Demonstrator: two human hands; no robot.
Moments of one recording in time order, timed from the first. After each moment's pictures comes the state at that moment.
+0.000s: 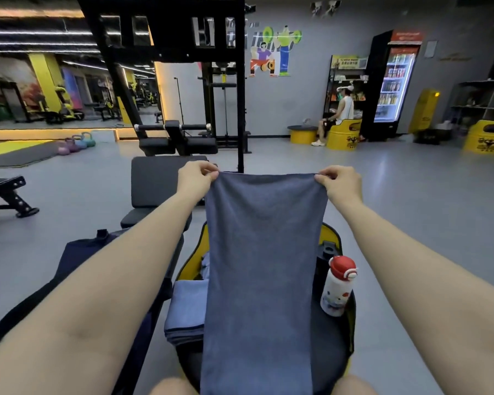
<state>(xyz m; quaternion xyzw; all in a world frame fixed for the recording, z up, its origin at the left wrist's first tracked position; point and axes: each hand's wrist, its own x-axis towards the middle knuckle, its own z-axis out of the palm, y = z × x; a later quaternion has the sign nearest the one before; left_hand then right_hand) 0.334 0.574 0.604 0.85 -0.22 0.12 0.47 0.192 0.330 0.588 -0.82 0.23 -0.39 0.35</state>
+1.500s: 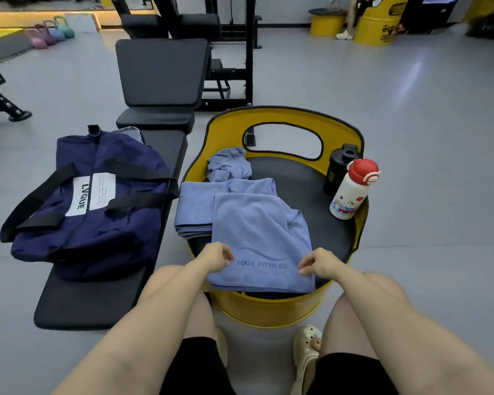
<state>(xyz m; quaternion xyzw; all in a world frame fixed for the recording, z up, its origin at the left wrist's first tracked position) 0.243 0.639 0.270 0.91 -0.23 -0.30 0.19 0.106 0.392 0.262 -0.87 0.26 0.22 0.36</state>
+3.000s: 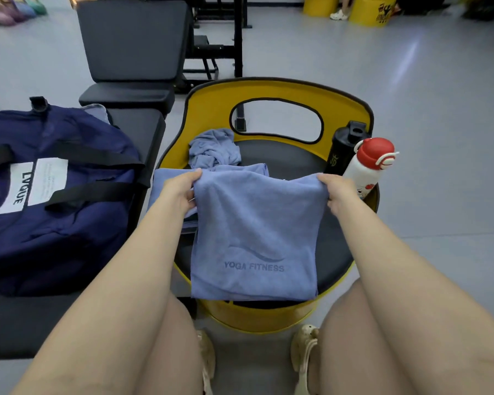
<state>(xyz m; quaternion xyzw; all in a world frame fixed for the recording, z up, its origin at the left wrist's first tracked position) 0.334 0.586 0.317 0.65 0.14 -0.26 0.70 0.217 0.326 0.290 -0.56 0.49 -0.16 0.65</state>
